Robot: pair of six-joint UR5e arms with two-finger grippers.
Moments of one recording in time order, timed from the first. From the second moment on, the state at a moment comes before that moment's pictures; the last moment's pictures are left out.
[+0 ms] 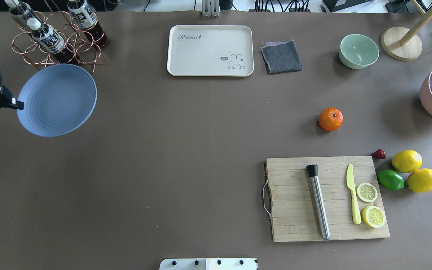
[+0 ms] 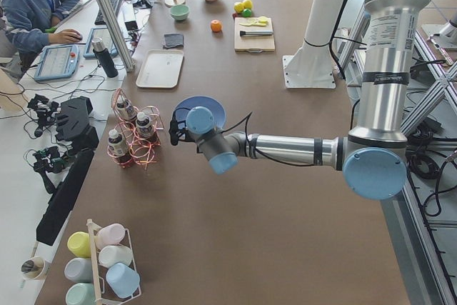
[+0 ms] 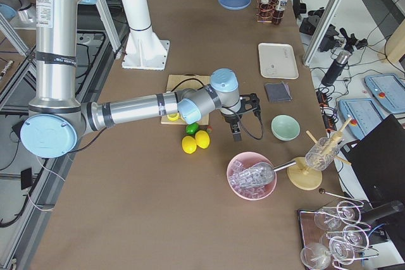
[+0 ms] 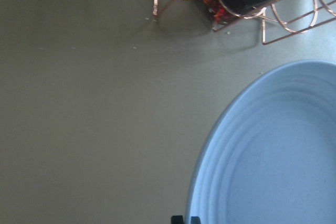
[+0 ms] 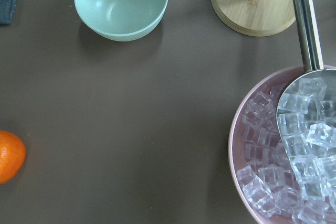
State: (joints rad) left arm -1.07 -1.66 -1.59 -2.52 -2.38 -1.24; right arm 1.31 -1.65 1.83 -1.19 2.23 0.41
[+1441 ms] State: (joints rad) left arm -0.56 -2.12 -1.51 -2.22 -1.90 -1.48; right arm 1.30 -1.64 1.83 -1.19 2.24 0.43
